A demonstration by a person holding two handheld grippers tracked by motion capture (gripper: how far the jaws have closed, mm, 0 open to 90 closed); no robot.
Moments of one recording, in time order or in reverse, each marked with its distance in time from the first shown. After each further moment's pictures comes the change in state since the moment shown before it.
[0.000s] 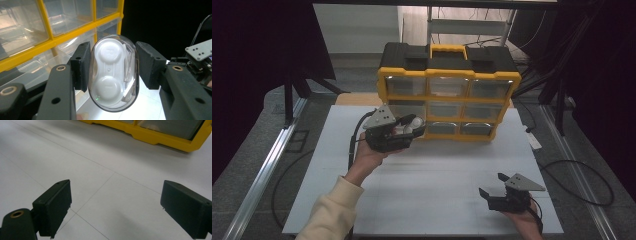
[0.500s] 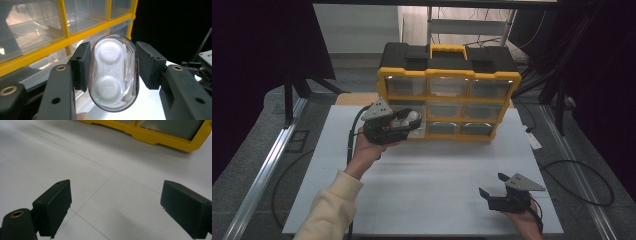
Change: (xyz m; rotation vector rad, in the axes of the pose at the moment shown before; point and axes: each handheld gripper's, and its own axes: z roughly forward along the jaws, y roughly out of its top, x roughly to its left) left arm 0.018 0.002 0.005 0.007 0.044 -0.039; right arm 0.000 0.000 0.000 -0.001 0.001 0.002
